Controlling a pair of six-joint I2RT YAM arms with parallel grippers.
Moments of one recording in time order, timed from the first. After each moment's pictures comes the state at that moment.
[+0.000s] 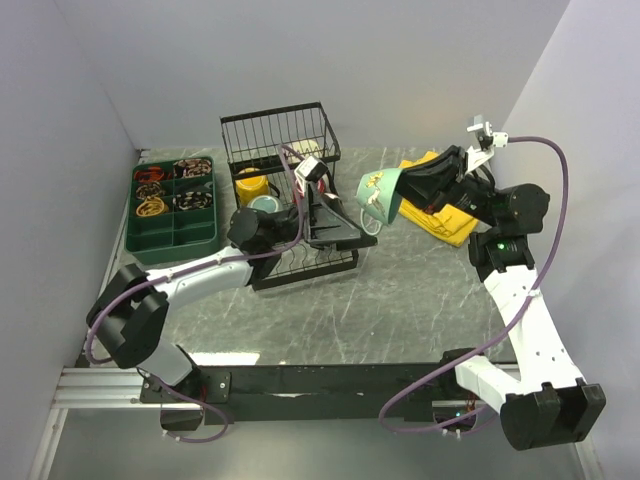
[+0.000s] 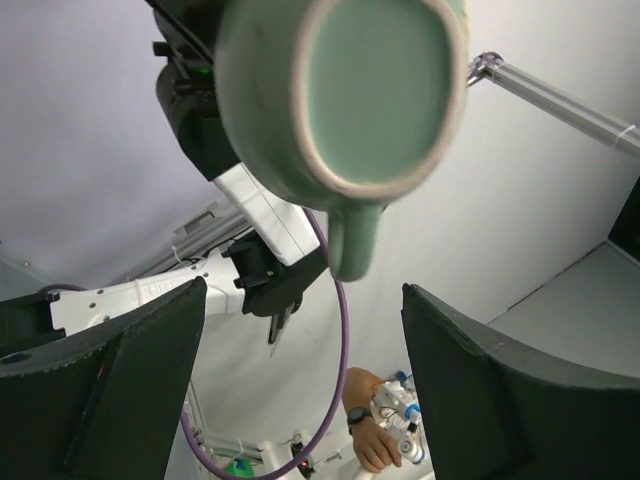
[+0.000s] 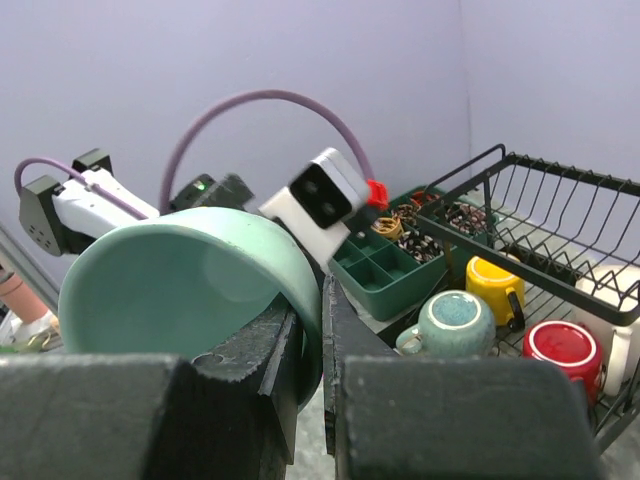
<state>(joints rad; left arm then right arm) -0.79 1.53 0.98 1.25 0.79 -1.70 0.11 1.01 1.04 0.55 -1.01 0.75</state>
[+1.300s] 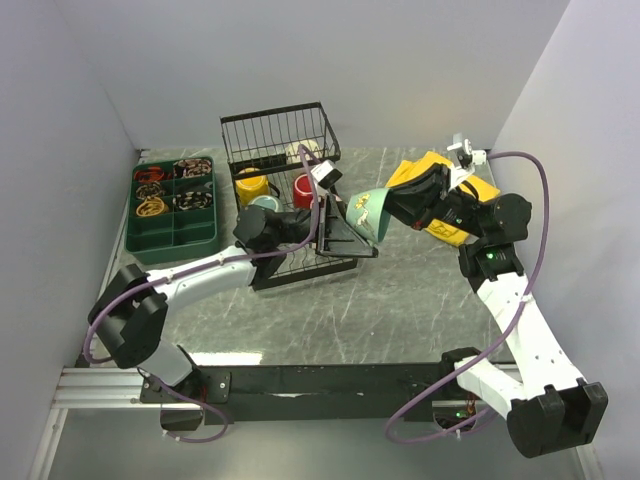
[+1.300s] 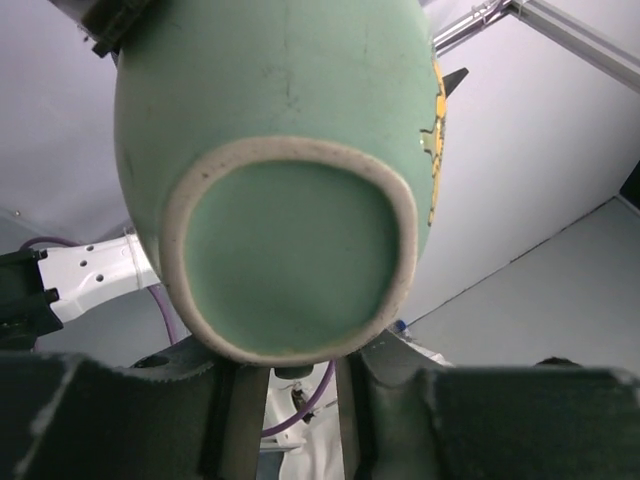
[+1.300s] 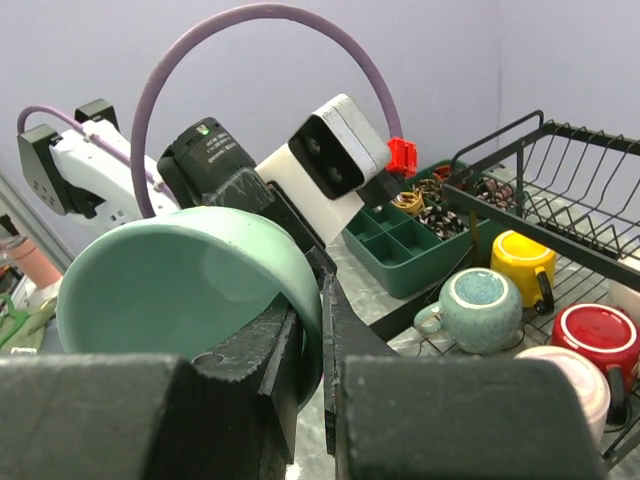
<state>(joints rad) -0.83 1.53 1.02 1.18 0.88 -1.66 0.18 0.98 0.92 0.55 -1.01 0.67</state>
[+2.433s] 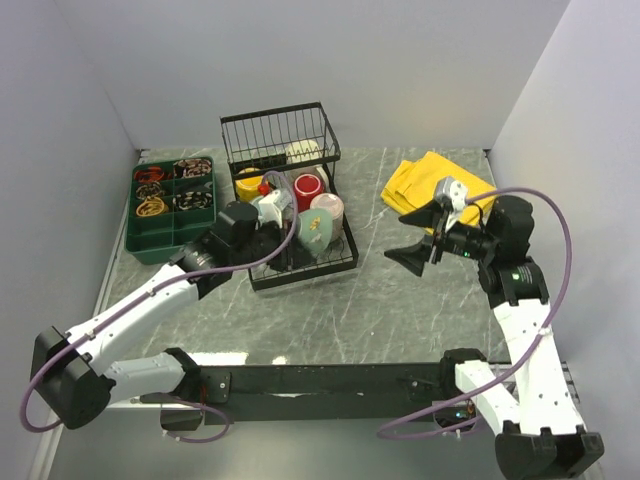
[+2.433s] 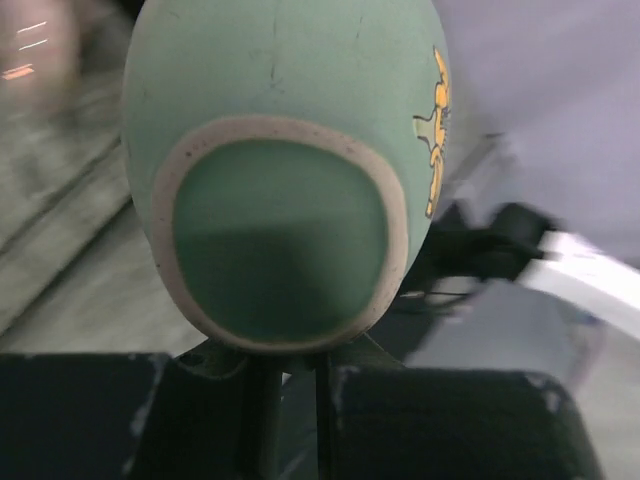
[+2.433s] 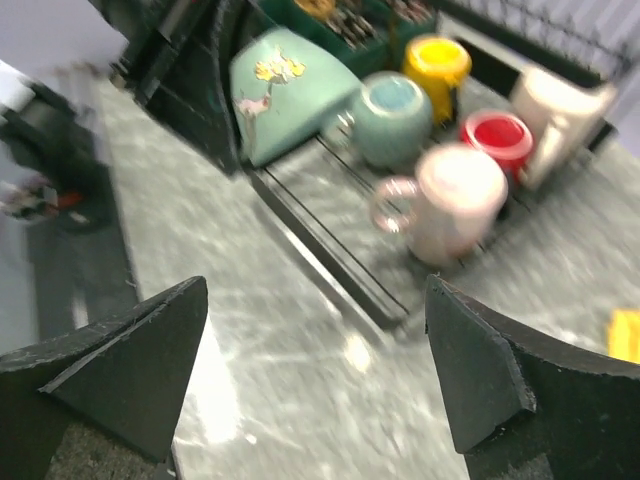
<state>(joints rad) -0.69 1.13 0.94 -0.23 0.40 -0.63 0.04 0.83 0.97 -0.40 -1.09 -0.20</state>
